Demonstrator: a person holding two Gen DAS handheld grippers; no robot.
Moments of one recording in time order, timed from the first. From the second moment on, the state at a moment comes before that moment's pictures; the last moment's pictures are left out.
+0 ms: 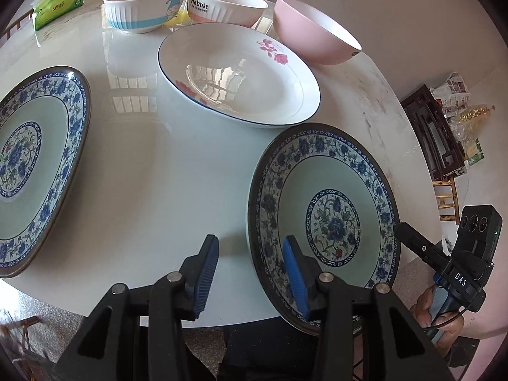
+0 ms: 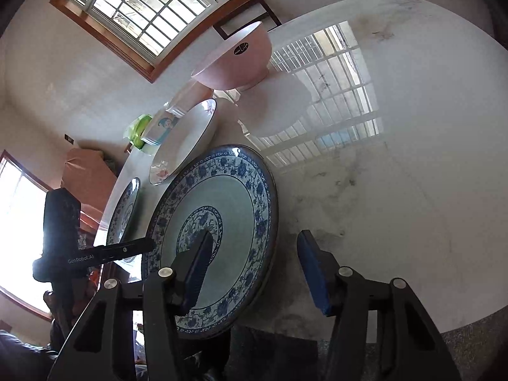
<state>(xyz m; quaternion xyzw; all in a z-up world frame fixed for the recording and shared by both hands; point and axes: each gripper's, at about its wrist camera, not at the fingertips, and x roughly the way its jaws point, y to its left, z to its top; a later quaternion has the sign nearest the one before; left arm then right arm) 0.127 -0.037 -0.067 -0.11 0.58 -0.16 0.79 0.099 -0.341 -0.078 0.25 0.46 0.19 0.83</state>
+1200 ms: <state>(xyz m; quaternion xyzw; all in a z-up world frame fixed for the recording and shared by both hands) 0.106 -0.044 -0.064 -0.08 0.55 -0.14 0.82 0.081 -0.328 -0.085 0.24 0.47 0.17 0.83</state>
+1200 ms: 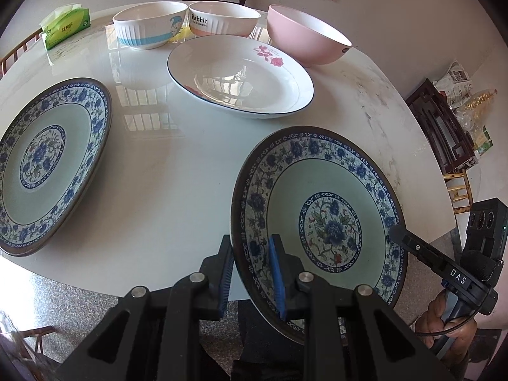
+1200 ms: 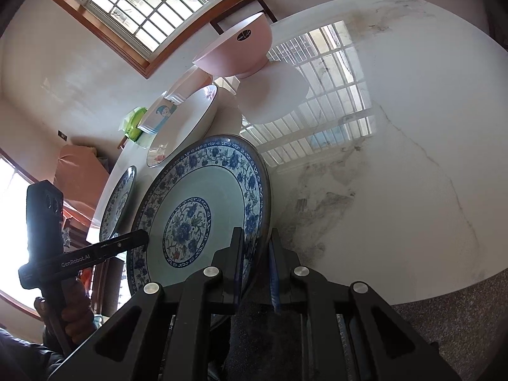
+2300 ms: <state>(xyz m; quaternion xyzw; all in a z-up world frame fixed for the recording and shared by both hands) 0.069 0.070 -0.028 -0.15 0.48 -0.04 0.86 0.086 -0.224 -0.052 0.18 0.46 0.26 0.82</state>
